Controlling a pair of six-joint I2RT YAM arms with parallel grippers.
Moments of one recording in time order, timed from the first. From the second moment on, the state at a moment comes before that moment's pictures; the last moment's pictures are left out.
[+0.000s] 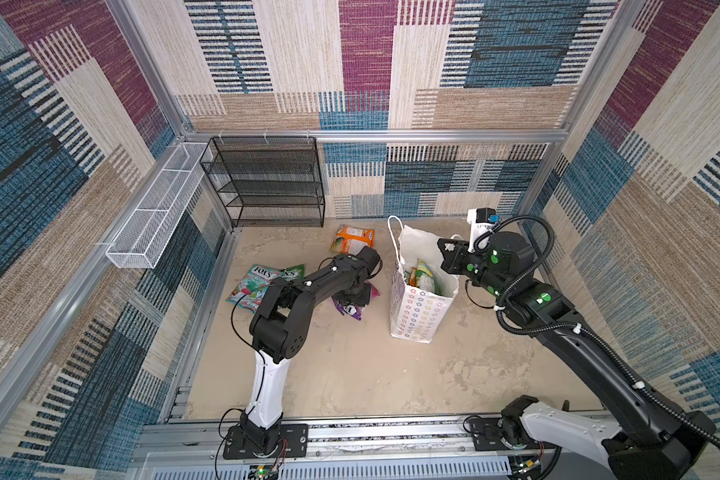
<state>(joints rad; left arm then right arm) -0.59 2.09 1.57 -0.88 -0.16 -0.45 0.49 1.09 1.15 -0.33 0.00 0.51</state>
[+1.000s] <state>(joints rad) -0.63 1.57 1.38 -0.90 -0.12 -0.62 0.49 1.08 1.14 -0.32 0.00 0.51</state>
